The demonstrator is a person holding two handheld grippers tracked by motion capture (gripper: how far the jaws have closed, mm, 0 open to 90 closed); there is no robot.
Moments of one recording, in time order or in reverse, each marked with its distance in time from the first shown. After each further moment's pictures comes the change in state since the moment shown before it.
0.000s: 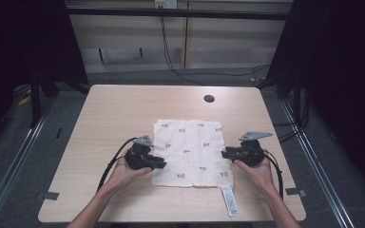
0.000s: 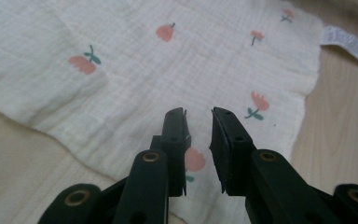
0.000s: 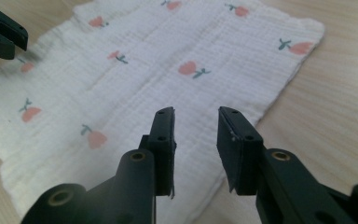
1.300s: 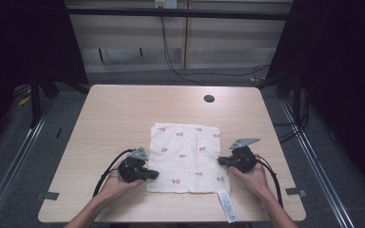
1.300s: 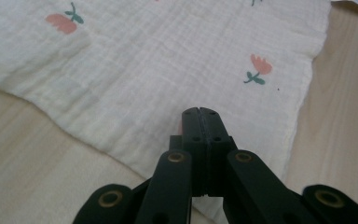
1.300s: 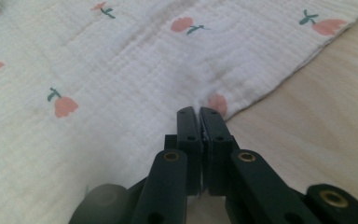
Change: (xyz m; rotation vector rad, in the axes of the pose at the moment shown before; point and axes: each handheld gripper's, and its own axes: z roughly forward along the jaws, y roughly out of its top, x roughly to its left) left arm -0.016 -0.033 -0.018 0.067 0.007 0.040; right arm 0.014 -0.014 0.021 0.102 0.046 -0.080
